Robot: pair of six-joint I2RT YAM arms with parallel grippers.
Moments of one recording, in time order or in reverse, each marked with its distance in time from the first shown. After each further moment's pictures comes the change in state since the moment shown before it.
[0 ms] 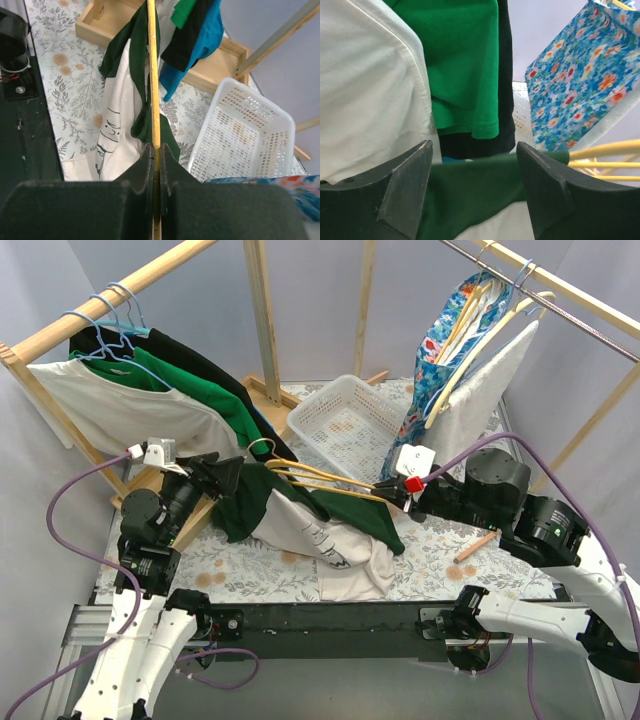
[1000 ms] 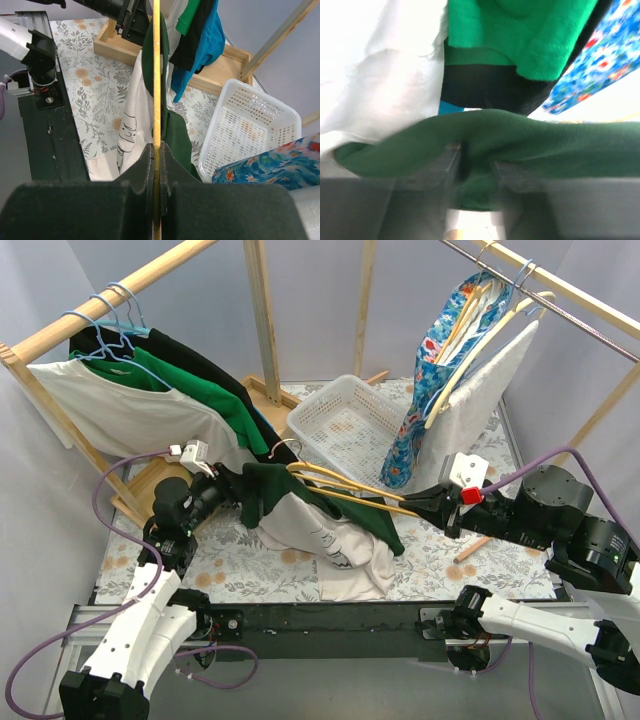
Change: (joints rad) left arm 0.000 0.160 -0.176 0.089 0.169 -0.106; right arm -0.001 -0.134 0.053 -0.111 -0.011 0.095
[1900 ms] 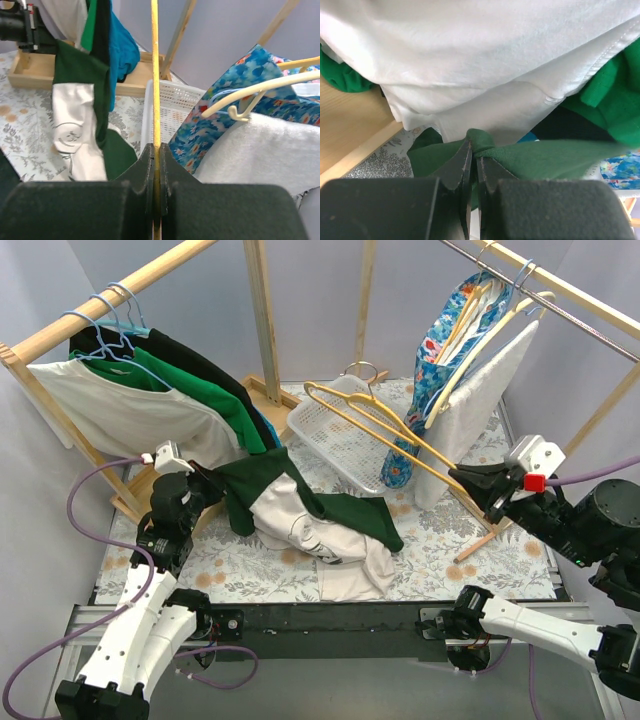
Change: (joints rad) left arm -0.001 -0.014 0.094 -0.248 -0.472 -0.090; right arm -0.002 -0.069 0.116 -0.045 0.342 0.000
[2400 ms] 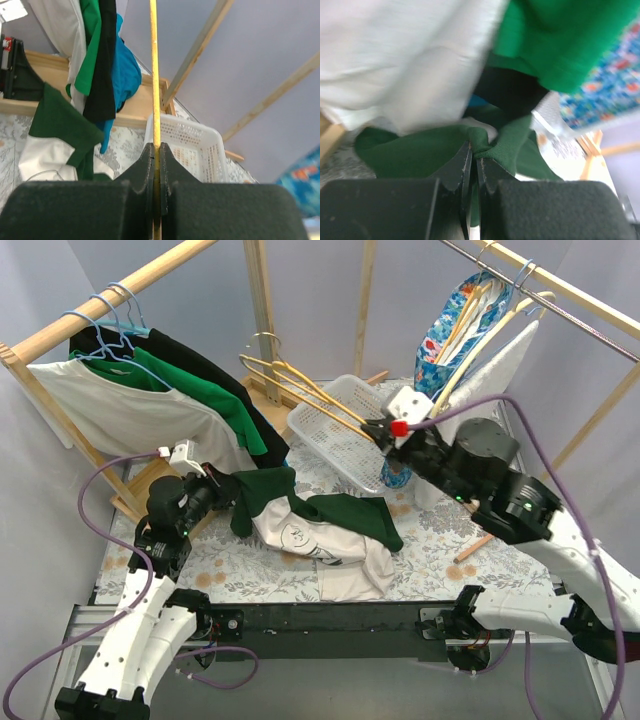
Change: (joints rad) left arm 0.000 -0.025 0.000 0.021 0.298 0.074; right arm -0.001 0.320 -0.041 0.389 -0.011 -0.087
